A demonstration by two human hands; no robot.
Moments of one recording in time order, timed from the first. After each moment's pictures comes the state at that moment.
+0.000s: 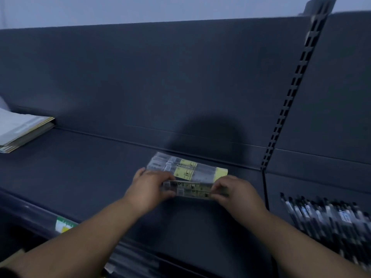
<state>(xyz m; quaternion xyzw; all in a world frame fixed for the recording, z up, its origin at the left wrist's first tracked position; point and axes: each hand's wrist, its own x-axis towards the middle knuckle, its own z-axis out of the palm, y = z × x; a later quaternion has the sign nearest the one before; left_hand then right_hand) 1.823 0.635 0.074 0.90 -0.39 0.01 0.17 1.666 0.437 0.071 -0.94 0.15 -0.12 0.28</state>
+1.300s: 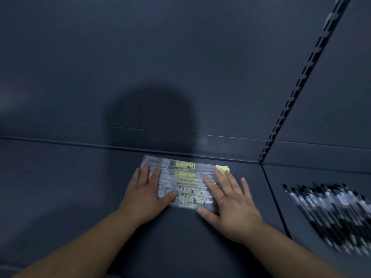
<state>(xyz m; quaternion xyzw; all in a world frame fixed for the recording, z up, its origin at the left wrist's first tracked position) 1.888 0.622 0.031 0.91 -0.37 -0.12 0.12 1.700 0.478 0.049 -0.96 0.27 0.02 0.09</state>
